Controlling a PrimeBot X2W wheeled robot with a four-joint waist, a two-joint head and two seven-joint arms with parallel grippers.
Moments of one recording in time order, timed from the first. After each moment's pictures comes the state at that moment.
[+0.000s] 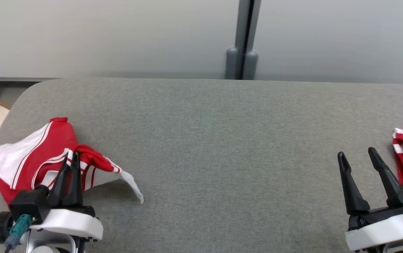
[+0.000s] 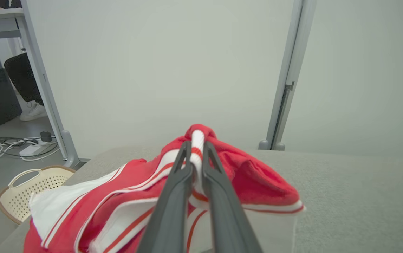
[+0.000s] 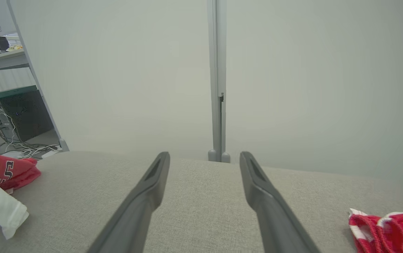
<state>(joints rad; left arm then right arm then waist) -0.06 0.18 -0.06 0.10 -0.29 0.04 -0.16 0.07 -0.16 0.05 -0.18 0.24 0.13 0.02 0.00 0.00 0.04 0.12</state>
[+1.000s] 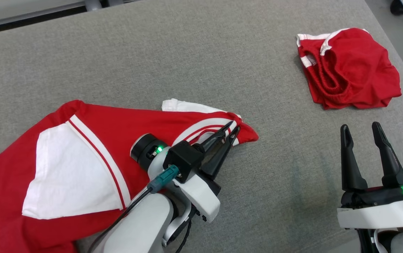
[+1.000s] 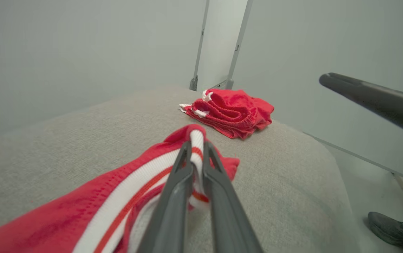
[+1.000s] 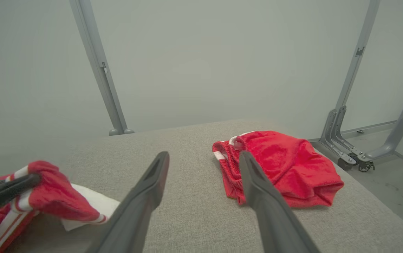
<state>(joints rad) -0.44 0.05 -0.61 0.20 -0.26 -0.12 -0.09 -0.03 -0.07 0.04 -0.15 0.24 0.13 -0.10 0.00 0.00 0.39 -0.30</state>
